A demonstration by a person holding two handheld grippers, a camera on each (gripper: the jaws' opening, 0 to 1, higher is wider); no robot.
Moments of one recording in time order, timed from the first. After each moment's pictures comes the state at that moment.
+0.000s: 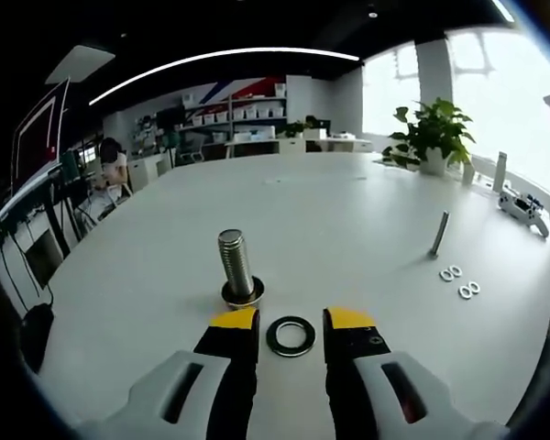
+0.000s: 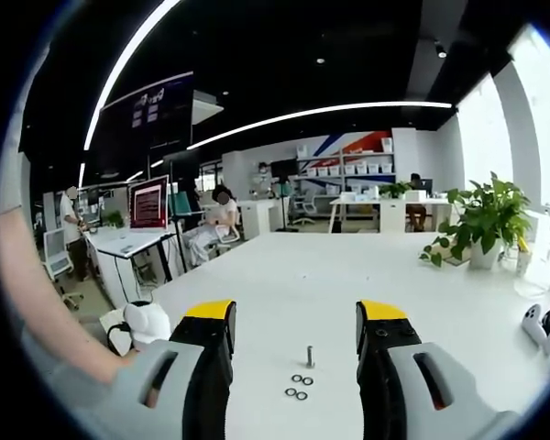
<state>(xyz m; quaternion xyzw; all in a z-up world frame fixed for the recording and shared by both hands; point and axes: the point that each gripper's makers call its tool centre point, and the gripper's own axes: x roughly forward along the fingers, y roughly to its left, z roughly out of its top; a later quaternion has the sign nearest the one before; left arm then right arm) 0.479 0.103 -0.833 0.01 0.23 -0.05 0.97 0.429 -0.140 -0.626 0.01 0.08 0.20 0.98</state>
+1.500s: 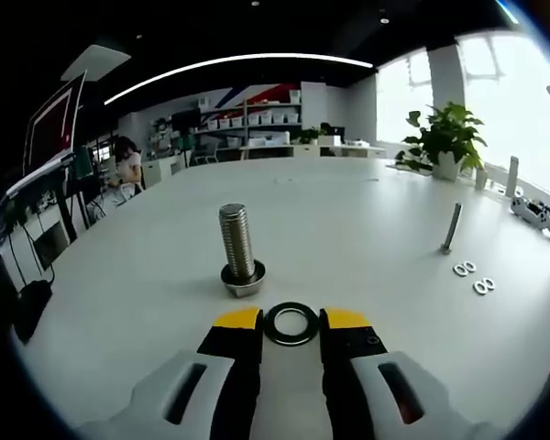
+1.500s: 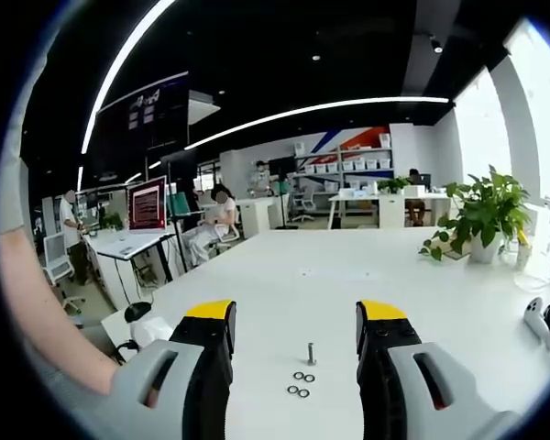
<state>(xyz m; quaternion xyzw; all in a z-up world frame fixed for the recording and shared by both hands) 0.478 0.106 -0.849 0.00 0.21 -0.01 0.98 0.430 -0.141 -0.631 0.02 0.09 0.20 0.98</state>
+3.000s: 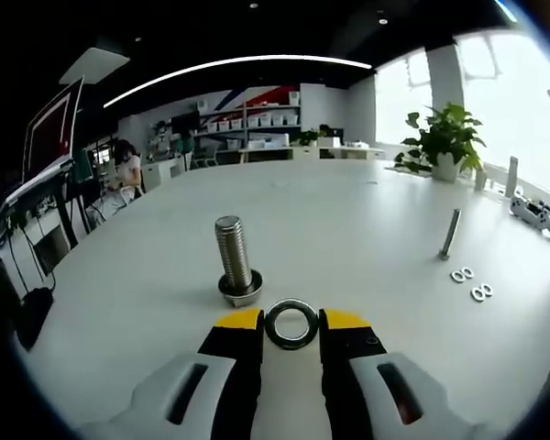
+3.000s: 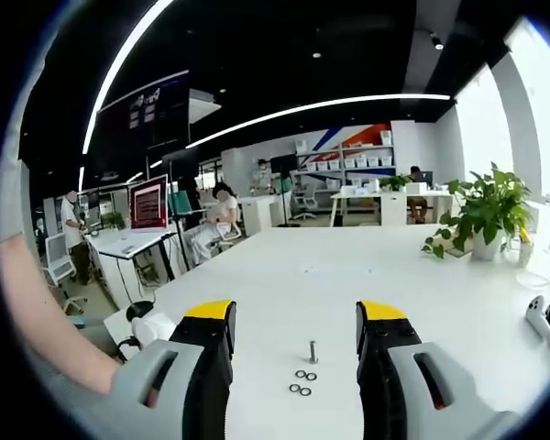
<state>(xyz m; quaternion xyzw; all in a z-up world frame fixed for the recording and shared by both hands) 0.483 0.102 -0.842 0.01 0.21 -0.02 0.98 0.430 -0.140 -0.633 0.03 0.10 0.20 0.97</state>
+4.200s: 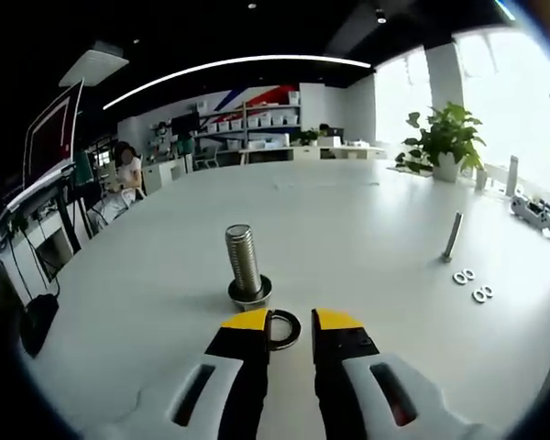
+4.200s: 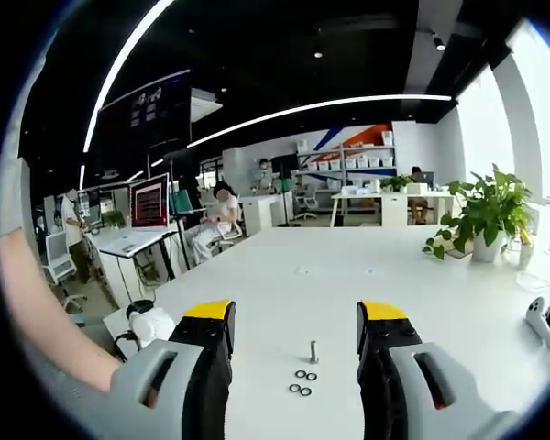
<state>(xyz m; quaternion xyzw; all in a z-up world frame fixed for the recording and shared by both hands) 0.483 0.110 -0.838 0.01 0.21 -0.01 0.98 0.430 -0.140 -0.632 0.02 0.10 0.20 0.97</state>
